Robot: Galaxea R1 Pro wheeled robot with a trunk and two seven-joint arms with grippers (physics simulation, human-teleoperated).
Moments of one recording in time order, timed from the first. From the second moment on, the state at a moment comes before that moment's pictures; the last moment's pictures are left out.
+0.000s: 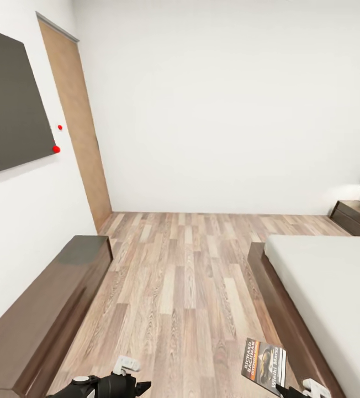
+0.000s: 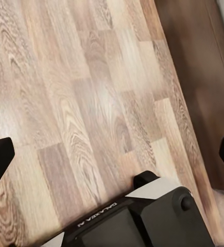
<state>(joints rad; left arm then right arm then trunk) -0.53 0.04 0.02 -0.11 -0.08 0.00 -0.63 -0.36 -0.31 0.27 -0.18 -0.84 0.02 0.59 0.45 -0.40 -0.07</state>
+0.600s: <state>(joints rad) -0.53 0.04 0.02 -0.11 -0.08 0.00 -0.63 -0.36 -0.31 0.27 -0.18 -0.84 0.02 0.59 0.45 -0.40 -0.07</state>
